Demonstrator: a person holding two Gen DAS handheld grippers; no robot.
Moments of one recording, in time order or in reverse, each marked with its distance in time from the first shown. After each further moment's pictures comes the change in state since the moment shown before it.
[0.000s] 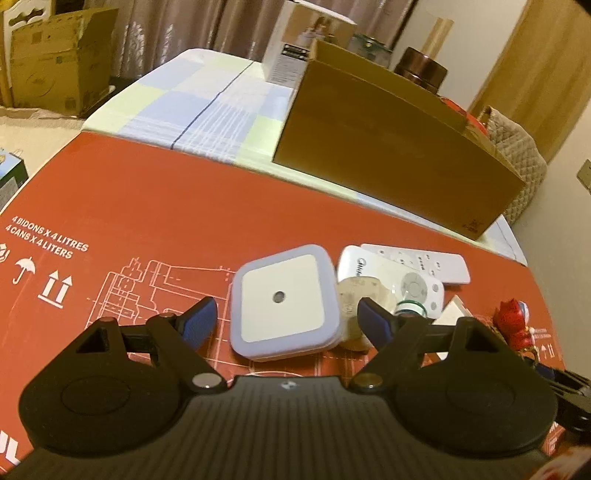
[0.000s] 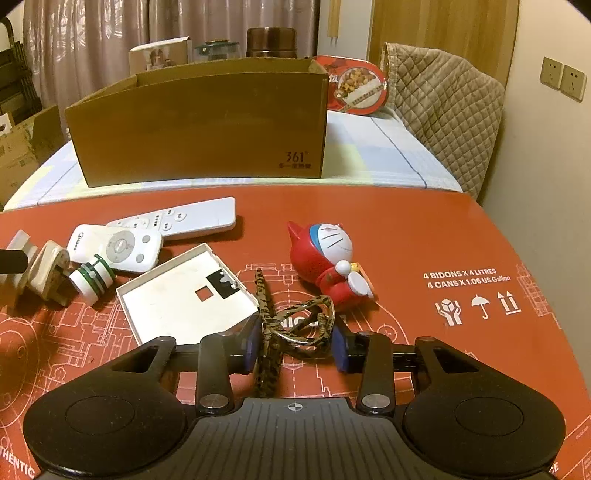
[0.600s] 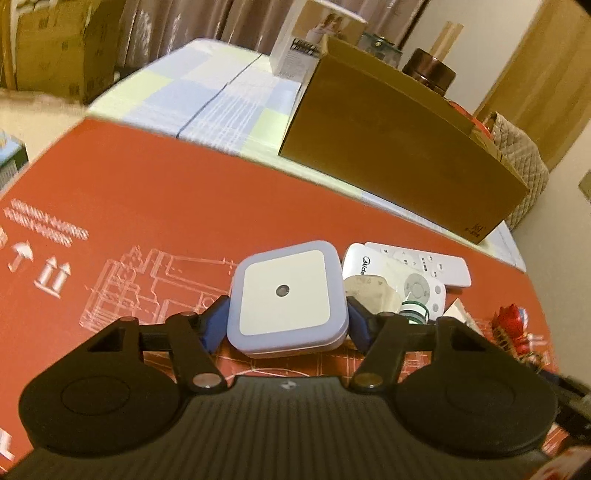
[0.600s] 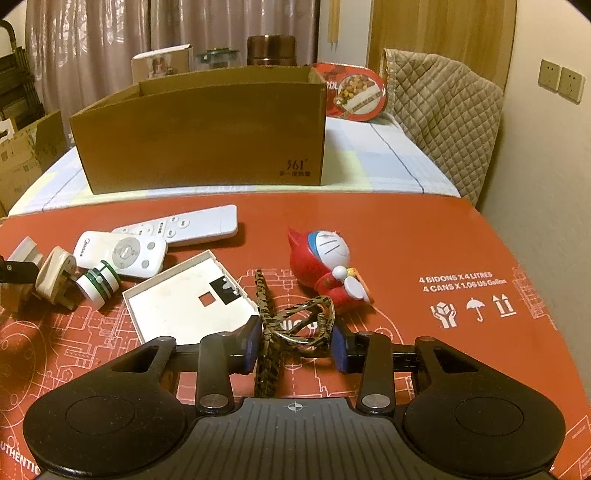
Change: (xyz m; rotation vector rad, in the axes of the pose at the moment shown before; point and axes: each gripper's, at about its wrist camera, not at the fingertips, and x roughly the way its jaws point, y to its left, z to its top) left arm 0.000 0.002 -0.001 -0.013 0.004 -0.005; right arm -0.011 -0.001 0.001 -0.005 -0.029 0.002
